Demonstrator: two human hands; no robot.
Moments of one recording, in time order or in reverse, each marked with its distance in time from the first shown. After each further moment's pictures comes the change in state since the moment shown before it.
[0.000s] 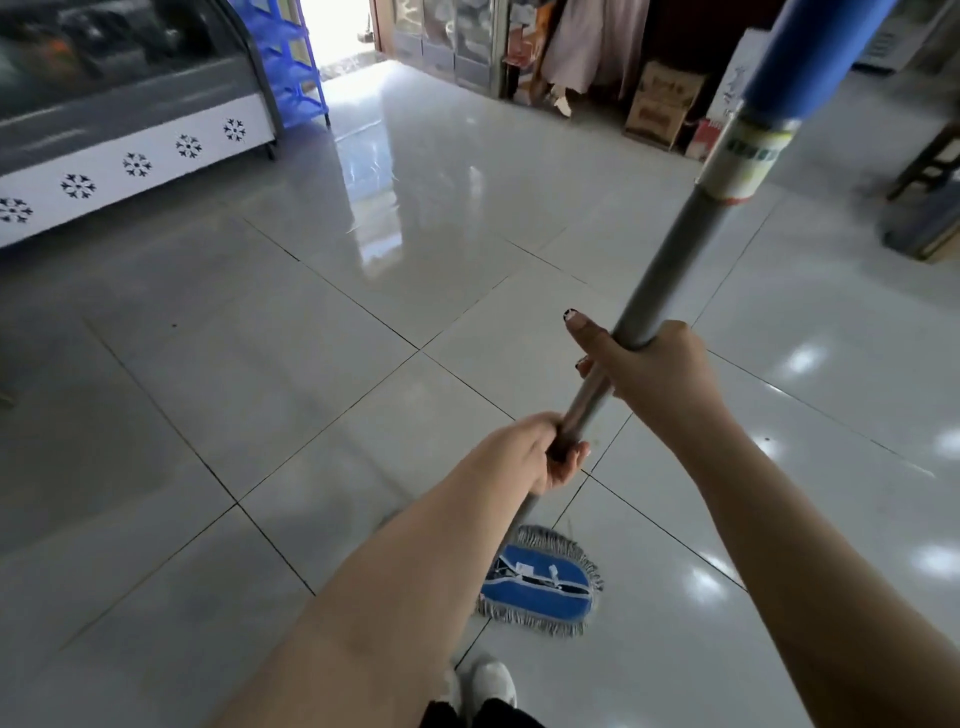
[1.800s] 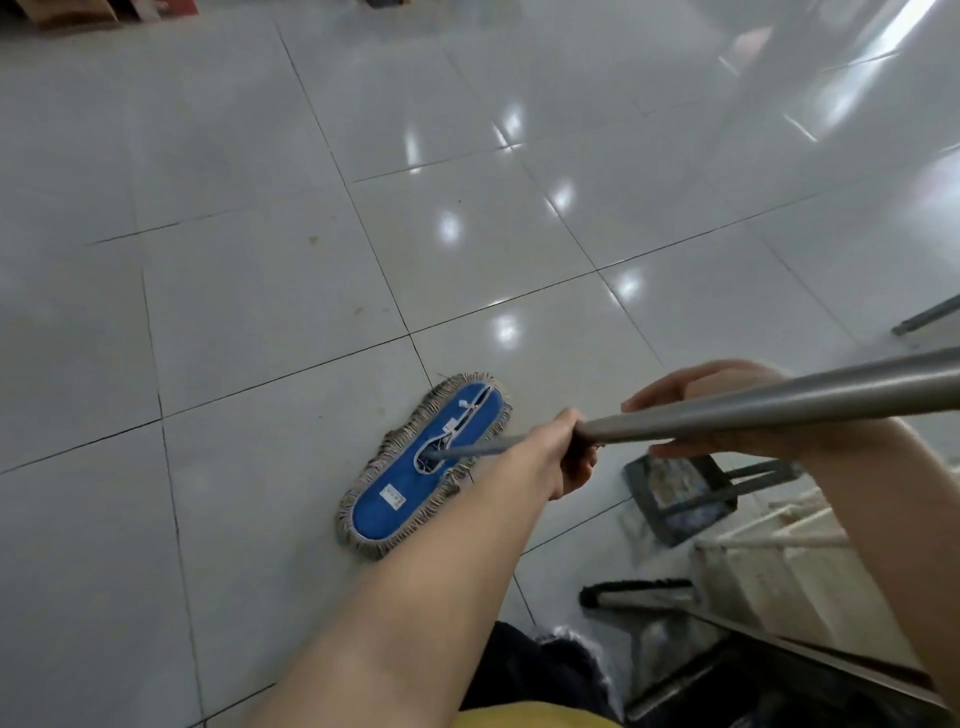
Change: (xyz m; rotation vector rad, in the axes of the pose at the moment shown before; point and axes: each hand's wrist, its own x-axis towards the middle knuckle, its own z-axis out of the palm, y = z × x) left_hand -0.018 -0.168 -0.117 0.876 -0.356 -0.322; right_hand -0.290 0.005 0.087 0.765 0.164 1.059
